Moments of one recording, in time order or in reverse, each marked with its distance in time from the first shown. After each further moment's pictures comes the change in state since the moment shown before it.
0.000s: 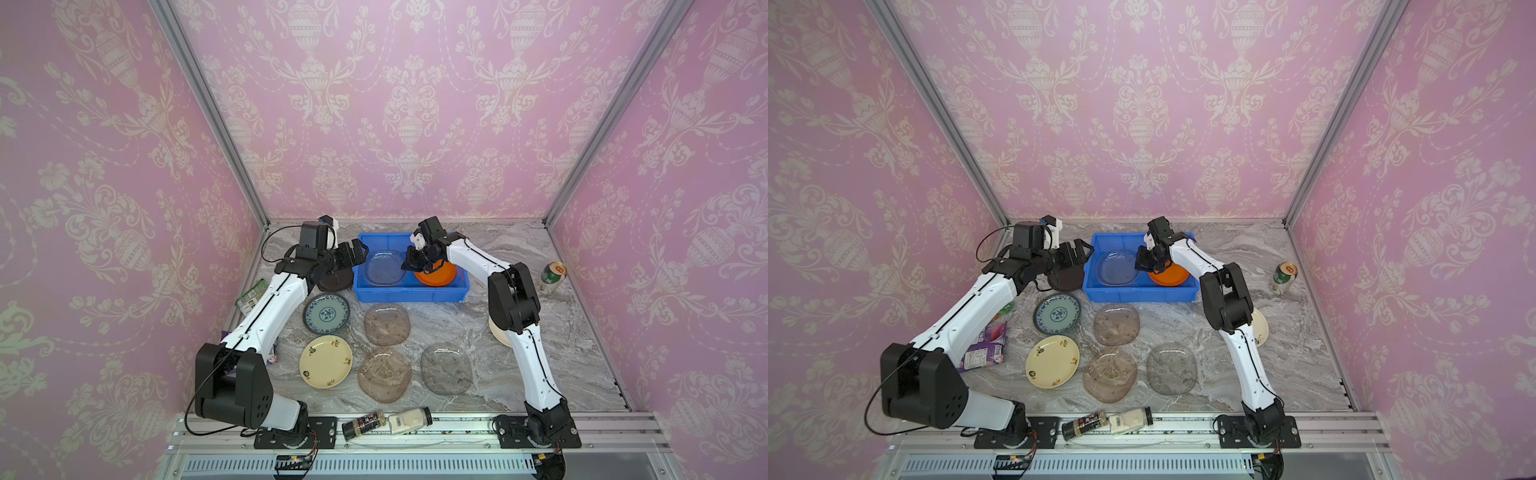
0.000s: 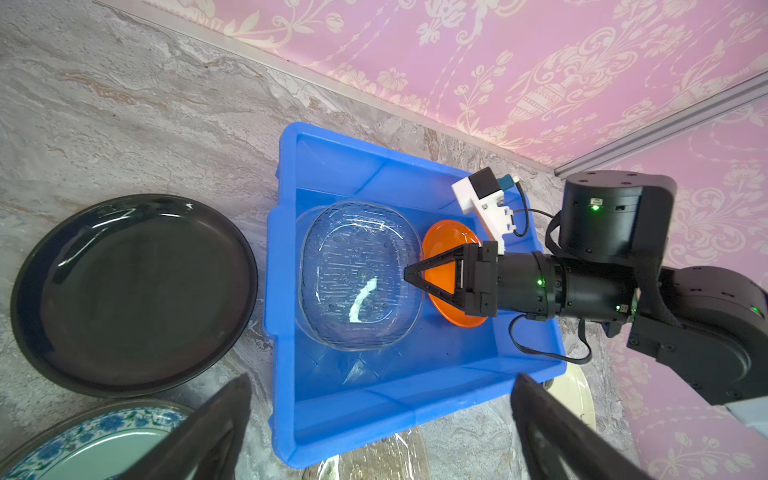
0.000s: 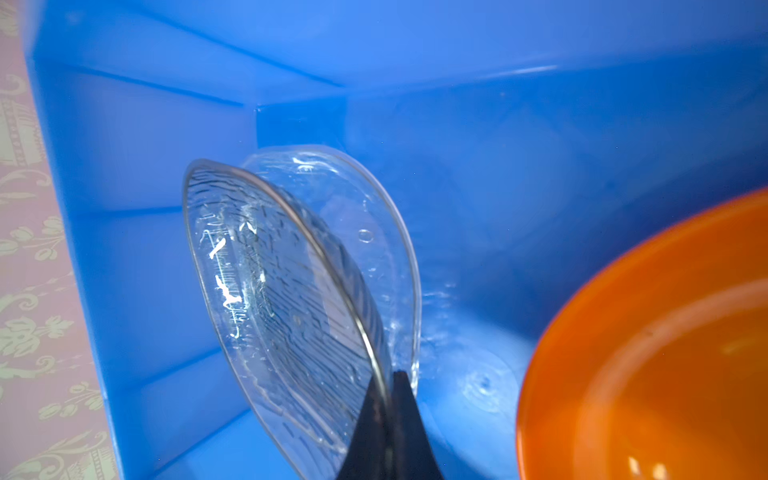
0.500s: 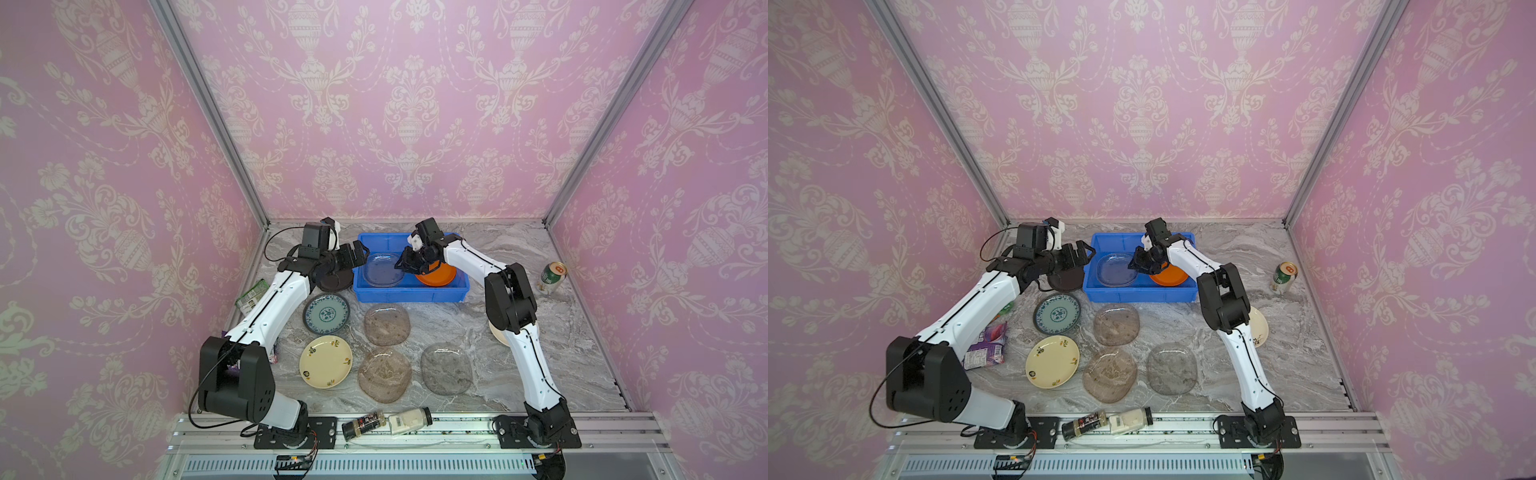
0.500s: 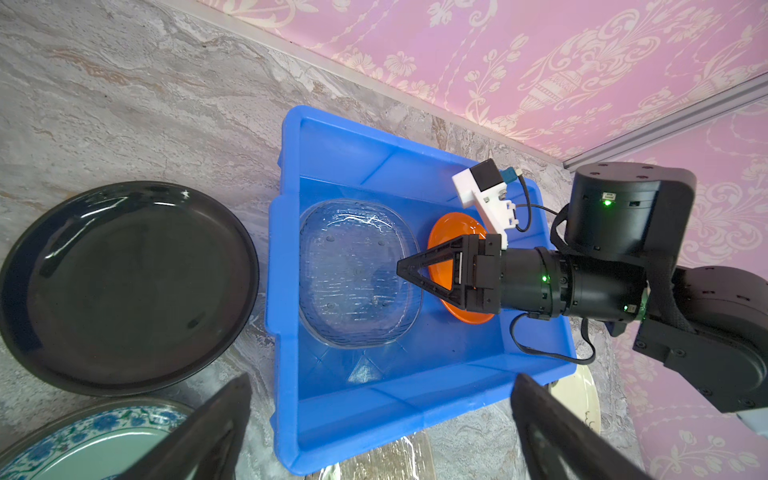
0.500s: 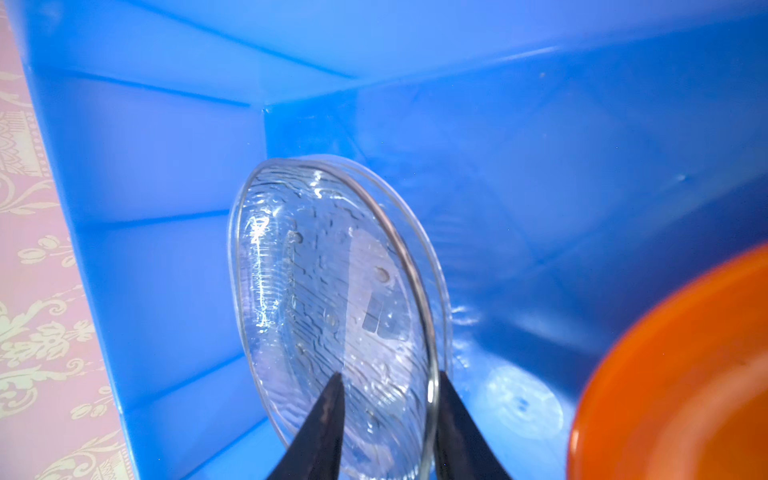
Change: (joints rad) left arm 0.000 0.032 0.000 0.000 0.004 0.000; right arm 0.018 0.014 0.016 0.022 -0.013 0.046
